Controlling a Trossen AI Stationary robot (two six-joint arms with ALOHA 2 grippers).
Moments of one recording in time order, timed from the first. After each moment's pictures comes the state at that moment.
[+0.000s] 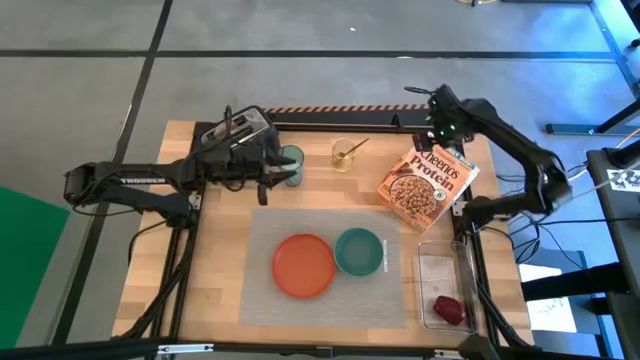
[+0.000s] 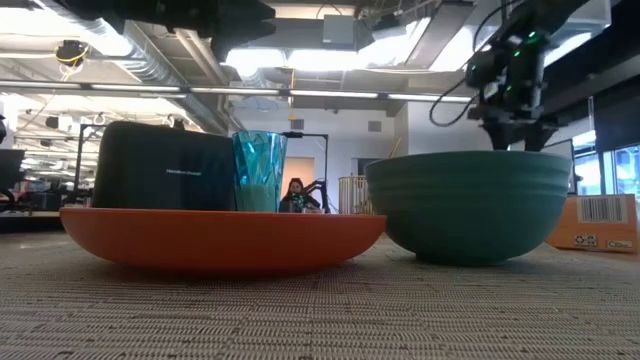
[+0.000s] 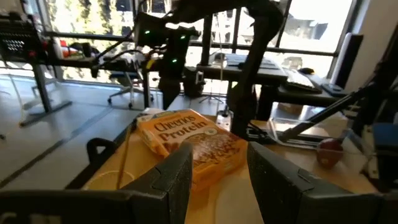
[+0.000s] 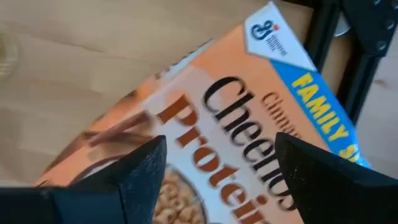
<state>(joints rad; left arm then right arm) 0.23 1.01 0.66 0.31 0.07 -0.07 -1.01 1.34 1.11 -1.11 0.01 0.30</state>
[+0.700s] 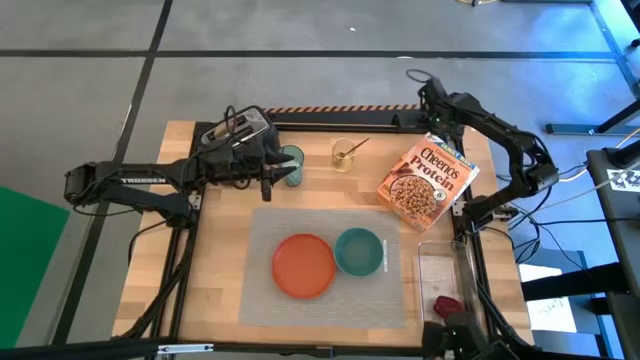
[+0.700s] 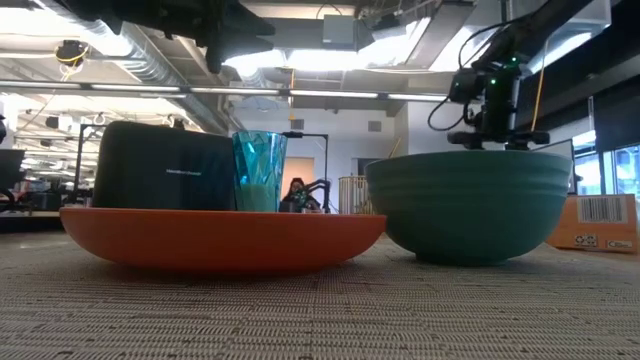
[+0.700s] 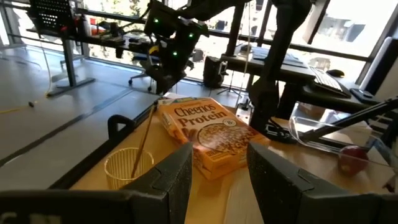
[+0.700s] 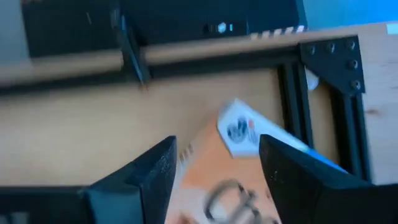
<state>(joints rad) 0.23 1.01 0.66 0.26 -0.04 -0.15 -1.05 1.48 1.12 -0.83 0.19 0.64</state>
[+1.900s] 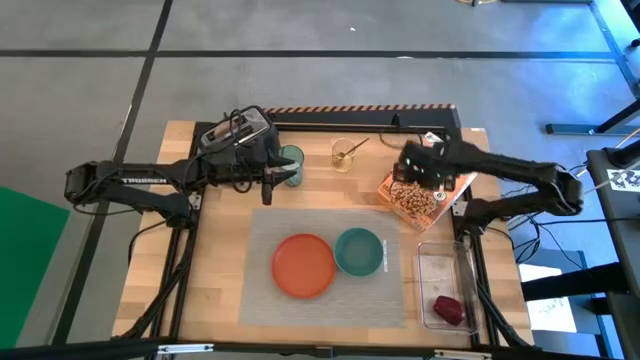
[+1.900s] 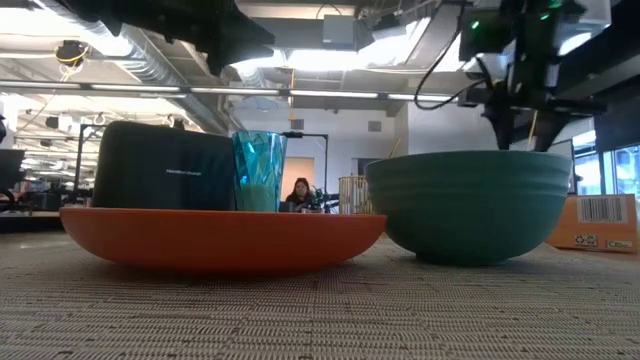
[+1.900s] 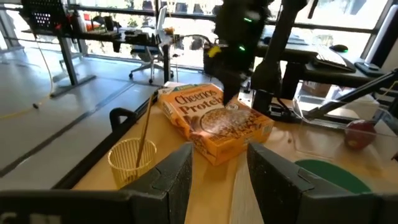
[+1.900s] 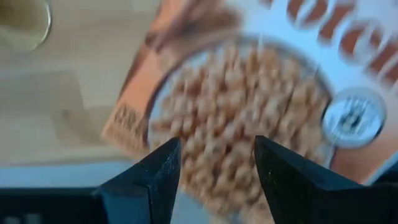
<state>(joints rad) 0.22 1.04 0.66 0.23 -0.04 -0.07 -0.36 1.17 0.92 -1.11 0.08 1.35</state>
